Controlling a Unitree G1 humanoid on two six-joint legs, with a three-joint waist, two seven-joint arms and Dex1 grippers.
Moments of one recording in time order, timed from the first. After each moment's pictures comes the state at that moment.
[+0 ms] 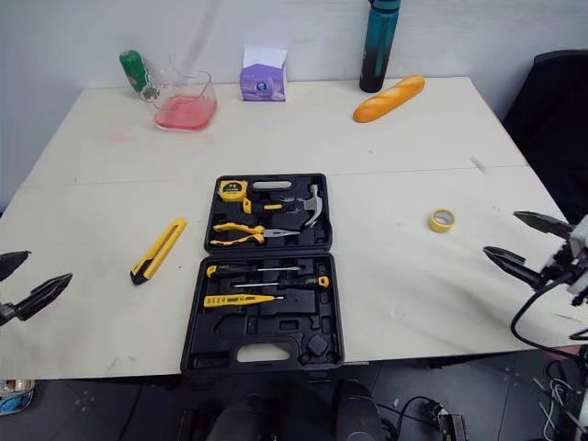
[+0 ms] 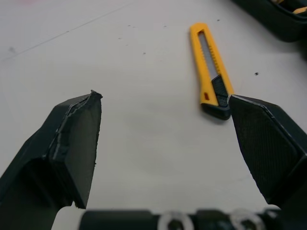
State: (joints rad) left arm 0.29 0.85 0.80 -0.20 -0.55 0.46 -0.77; right arm -0.44 -0.89 -0.44 0.81 0.48 -0.36 1.48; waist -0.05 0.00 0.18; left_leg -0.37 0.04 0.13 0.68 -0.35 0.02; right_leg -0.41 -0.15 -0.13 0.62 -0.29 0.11
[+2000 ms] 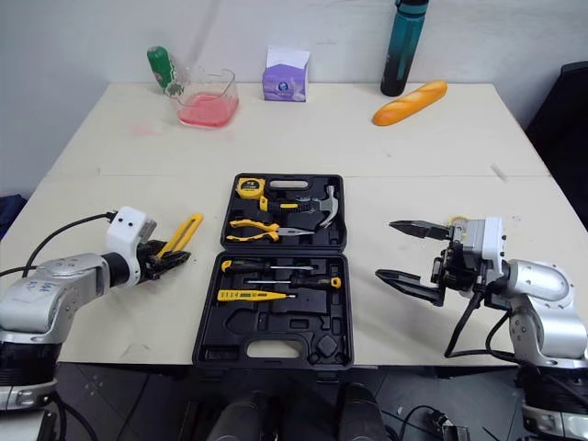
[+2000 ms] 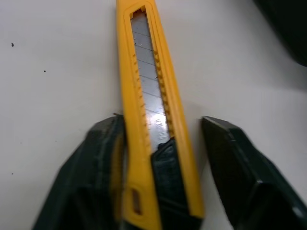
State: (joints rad) left arm -0.32 0.74 0.14 -0.11 -0.37 0.94 -0.44; right arm -0.21 -0.70 -0.25 -0.04 0.62 0.07 1.33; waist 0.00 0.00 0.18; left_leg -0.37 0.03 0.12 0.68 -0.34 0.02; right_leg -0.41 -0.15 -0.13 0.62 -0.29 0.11
